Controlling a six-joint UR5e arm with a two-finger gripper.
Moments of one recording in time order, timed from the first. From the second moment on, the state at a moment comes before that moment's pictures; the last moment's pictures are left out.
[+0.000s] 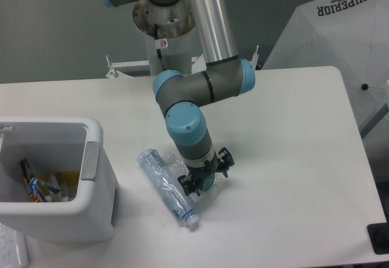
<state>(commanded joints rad) 2.35 -2.09 -1.74 -0.71 1.74 -0.18</state>
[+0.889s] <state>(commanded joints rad) 2.39 -1.98 -1.55 -0.70 1.69 -0.14</state>
